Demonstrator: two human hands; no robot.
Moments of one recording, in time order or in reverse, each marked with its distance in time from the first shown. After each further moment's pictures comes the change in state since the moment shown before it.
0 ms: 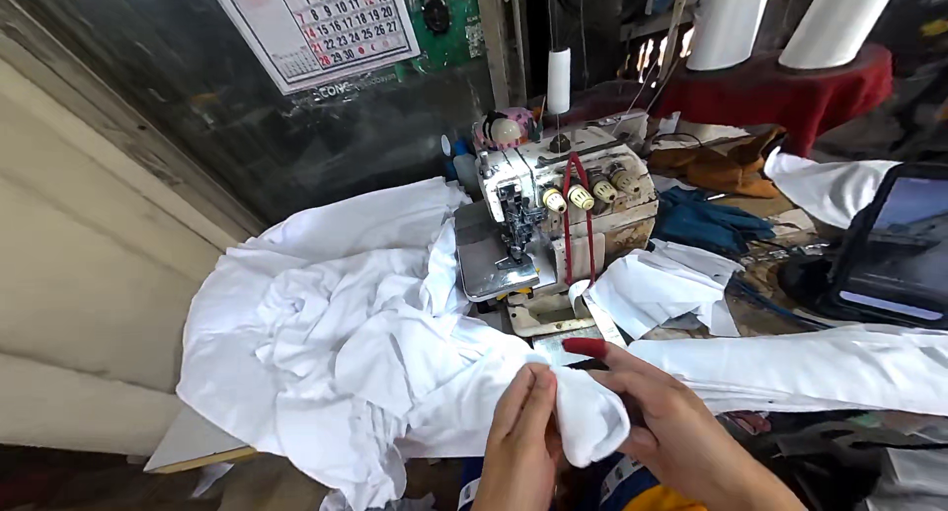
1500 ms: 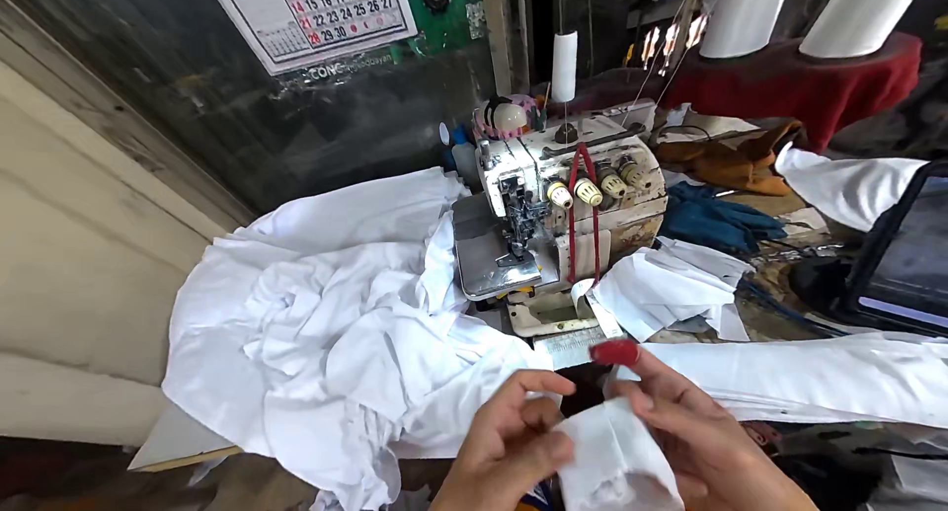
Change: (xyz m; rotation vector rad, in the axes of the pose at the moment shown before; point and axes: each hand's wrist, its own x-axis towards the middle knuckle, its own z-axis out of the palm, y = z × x) left_hand 0.004 0.003 -0.040 -0.018 -0.401 0.096; right_hand -0.007 0.004 -0.026 0.179 -0.423 -0.195
